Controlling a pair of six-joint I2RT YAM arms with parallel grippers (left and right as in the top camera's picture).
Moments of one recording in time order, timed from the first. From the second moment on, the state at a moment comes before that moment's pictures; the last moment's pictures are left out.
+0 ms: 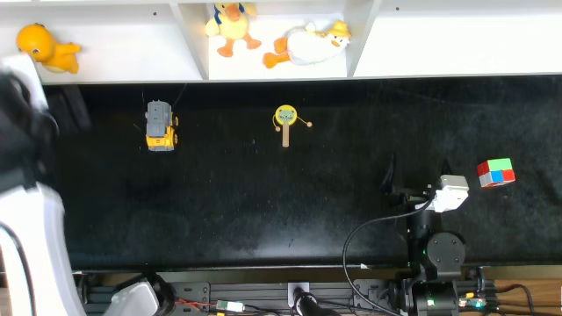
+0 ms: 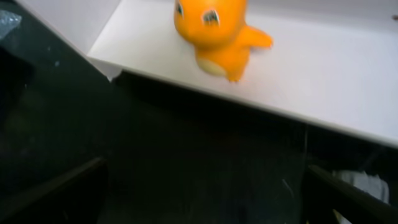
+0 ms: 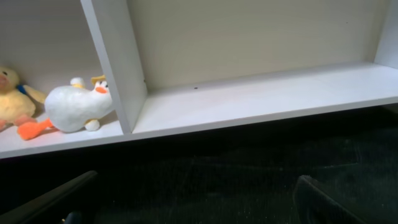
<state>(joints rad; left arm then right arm) 0.40 1.20 1.10 -0.57 -0.08 0.13 0.04 0.01 0.02 -0.01 0.09 0.15</state>
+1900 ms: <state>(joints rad) 0.05 1.41 0.65 -0.09 -0.01 -0.02 0.04 0.01 0.02 -0.01 0.09 0.15</state>
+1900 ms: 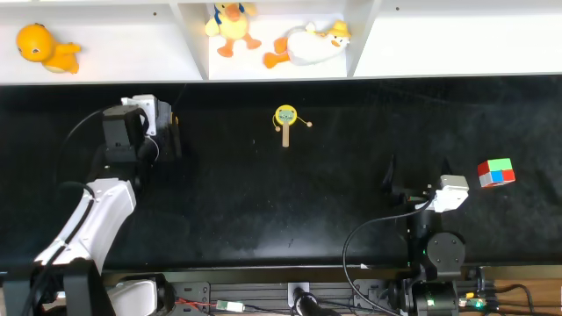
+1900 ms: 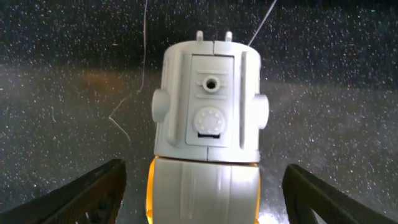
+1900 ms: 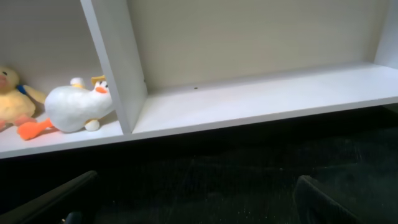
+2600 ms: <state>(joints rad) 0.05 1.43 0.65 -0.05 -0.03 -0.03 0.04 0.01 0.02 -0.01 0.09 0.15</state>
